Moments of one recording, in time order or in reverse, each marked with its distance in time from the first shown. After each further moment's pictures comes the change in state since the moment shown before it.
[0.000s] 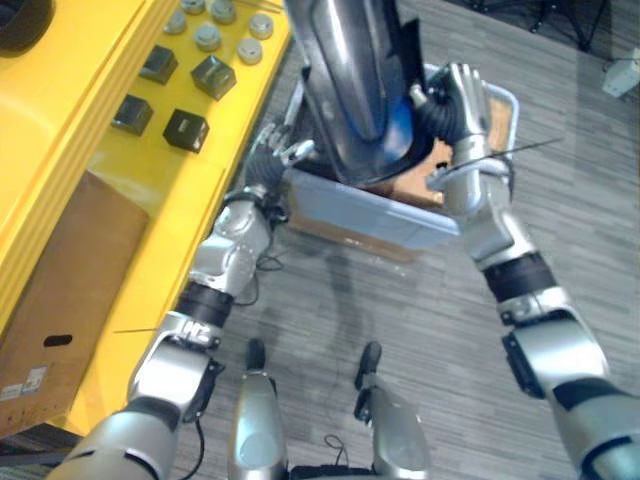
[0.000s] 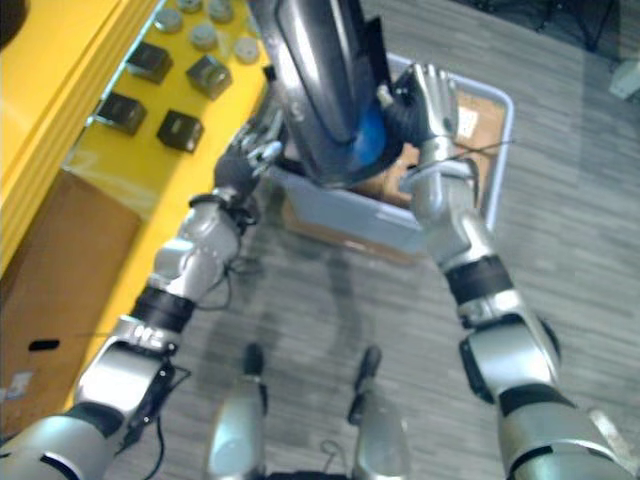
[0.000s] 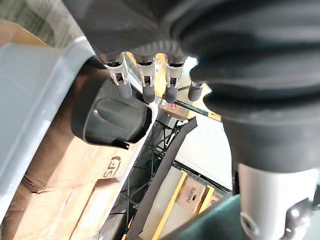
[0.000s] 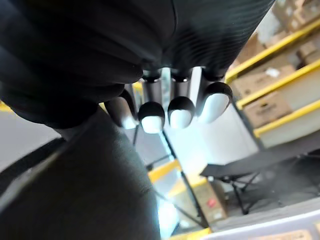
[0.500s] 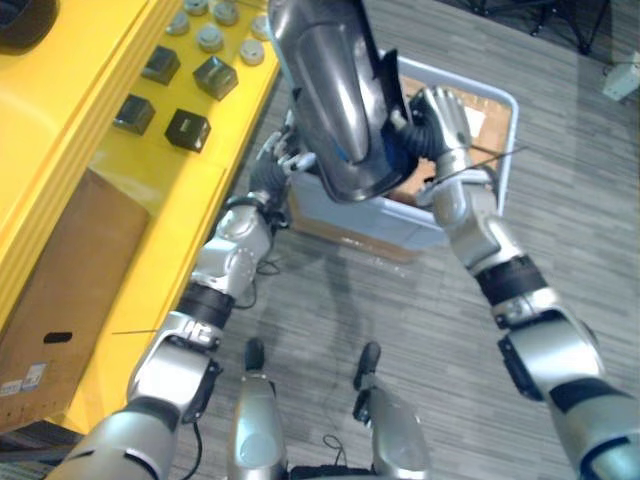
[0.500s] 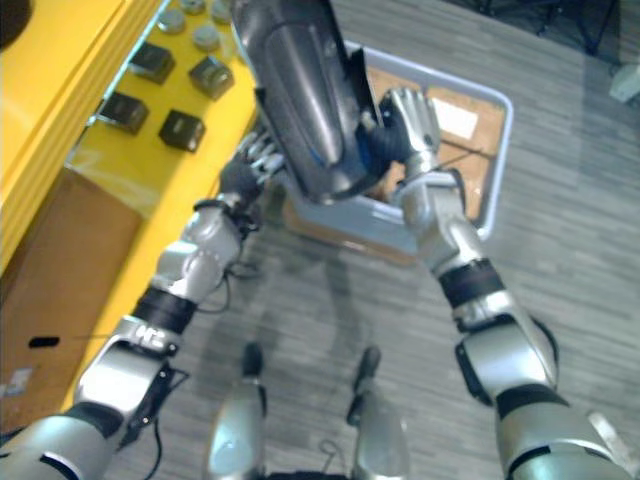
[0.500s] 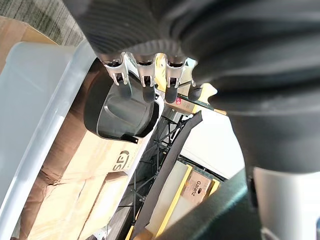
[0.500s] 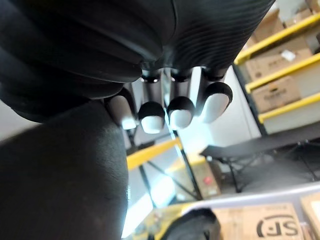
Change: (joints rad) left arm 0.000 0.004 -0.033 0.030 -0.001 -0.005 -0.057; right arm 0.010 0.012 0.044 0.080 -0.050 -0.011 0.039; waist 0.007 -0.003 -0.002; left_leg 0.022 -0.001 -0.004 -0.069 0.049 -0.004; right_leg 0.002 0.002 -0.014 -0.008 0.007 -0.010
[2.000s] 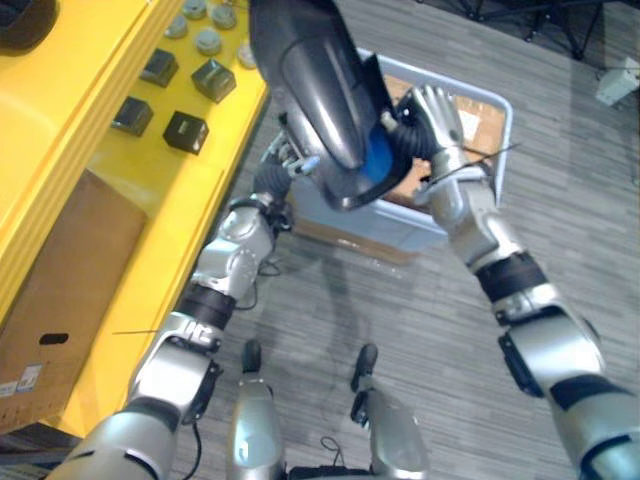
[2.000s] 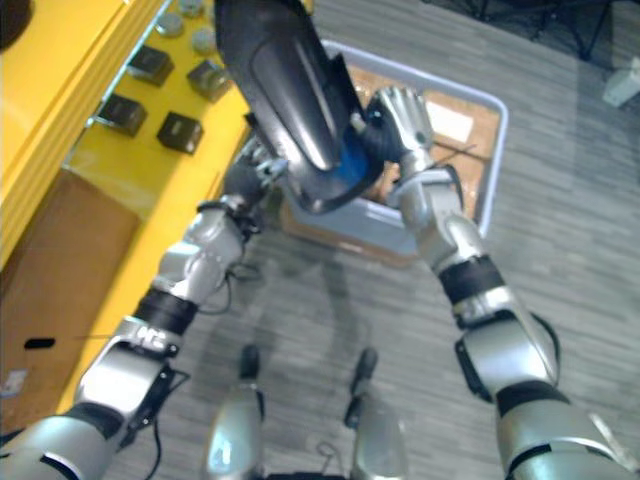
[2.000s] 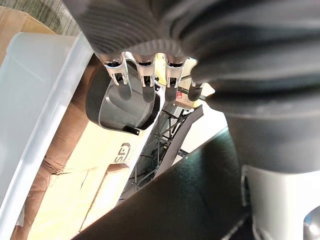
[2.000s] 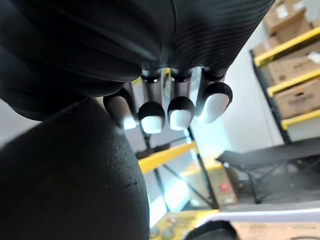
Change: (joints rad) left arm 0.004 -0.004 -0.001 -0.002 -0.008 0.010 -0.005; right arm -0.045 -0.005 0.009 0.002 -0.029 -0.070 -0.004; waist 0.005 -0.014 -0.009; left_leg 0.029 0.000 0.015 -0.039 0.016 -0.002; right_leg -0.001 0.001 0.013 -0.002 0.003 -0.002
